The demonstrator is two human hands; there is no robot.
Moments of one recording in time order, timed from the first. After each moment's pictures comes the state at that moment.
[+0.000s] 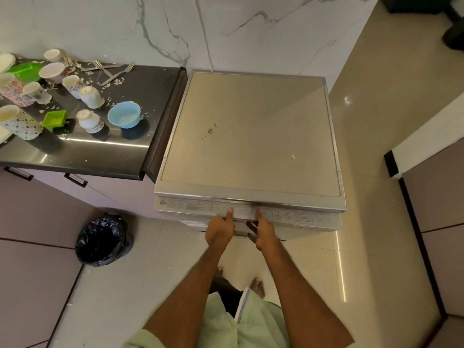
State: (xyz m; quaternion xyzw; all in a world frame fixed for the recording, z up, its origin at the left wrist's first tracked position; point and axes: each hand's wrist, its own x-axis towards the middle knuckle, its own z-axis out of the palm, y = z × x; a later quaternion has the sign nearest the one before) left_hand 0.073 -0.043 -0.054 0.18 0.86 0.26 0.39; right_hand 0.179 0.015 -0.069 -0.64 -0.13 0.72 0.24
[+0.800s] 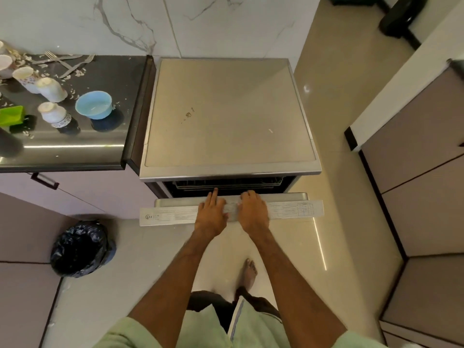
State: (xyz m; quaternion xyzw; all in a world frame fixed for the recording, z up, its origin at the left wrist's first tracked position) left_hand 0.053 -0.089 -0.062 0.64 0.74 -0.03 0.23; right_hand 0.190 -0.047 -0.030 -0.60 -0.78 0.20 0.00
